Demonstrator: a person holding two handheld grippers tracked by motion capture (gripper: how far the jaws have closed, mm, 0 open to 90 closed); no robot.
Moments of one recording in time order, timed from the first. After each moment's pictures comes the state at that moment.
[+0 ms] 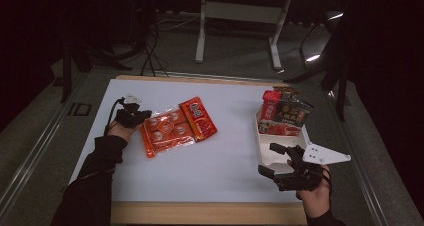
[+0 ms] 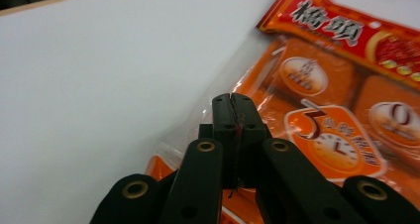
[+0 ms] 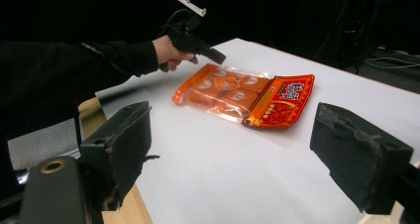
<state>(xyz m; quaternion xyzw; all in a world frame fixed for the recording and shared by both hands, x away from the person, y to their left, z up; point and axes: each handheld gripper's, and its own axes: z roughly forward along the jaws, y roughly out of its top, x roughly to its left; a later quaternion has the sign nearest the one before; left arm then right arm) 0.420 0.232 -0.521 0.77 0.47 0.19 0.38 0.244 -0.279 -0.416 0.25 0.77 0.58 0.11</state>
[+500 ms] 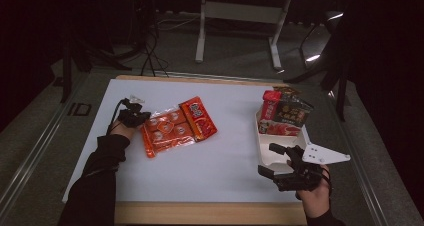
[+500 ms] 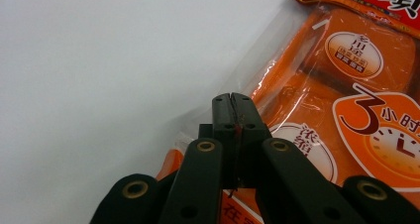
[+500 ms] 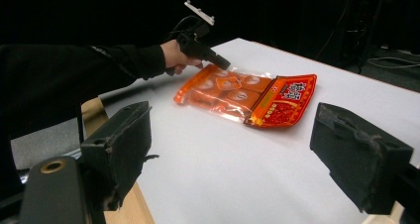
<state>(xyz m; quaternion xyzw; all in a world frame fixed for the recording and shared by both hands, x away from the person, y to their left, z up) 0.434 0.231 -0.535 0.78 0.49 0.19 0.33 0.244 -0.278 -0.417 0.25 0.77 0.58 0.11</state>
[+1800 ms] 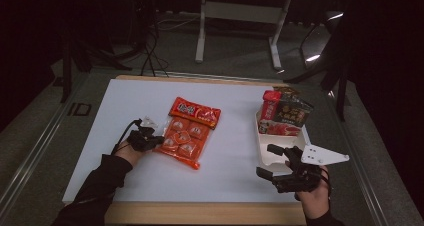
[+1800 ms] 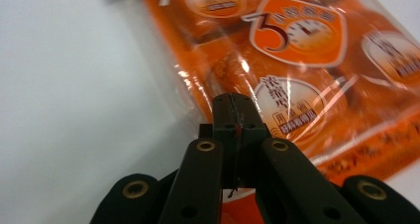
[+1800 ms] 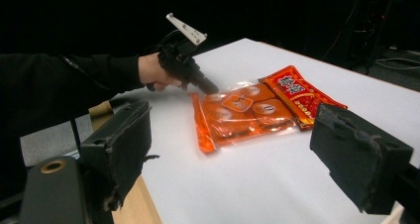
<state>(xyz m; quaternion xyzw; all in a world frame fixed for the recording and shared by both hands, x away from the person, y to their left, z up) 0.356 0.181 -0.534 0.84 0.40 0.11 0.34 0.242 -0.274 -0.414 0.24 0.77 0.58 0.10</state>
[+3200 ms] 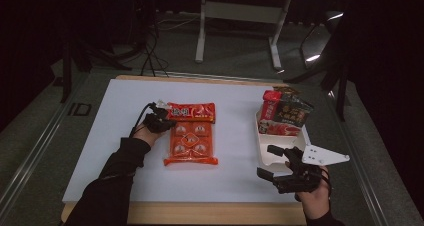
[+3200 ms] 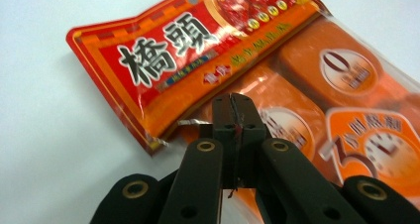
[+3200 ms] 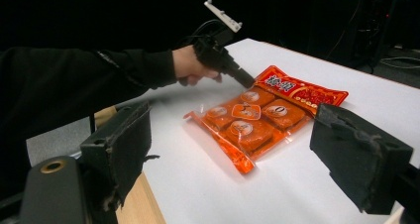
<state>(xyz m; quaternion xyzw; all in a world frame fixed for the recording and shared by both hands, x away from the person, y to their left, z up) 0.424 0.150 -0.523 0.82 0.43 0.12 0.36 0.242 -0.276 -0.417 0.24 0.77 0.59 0.09</state>
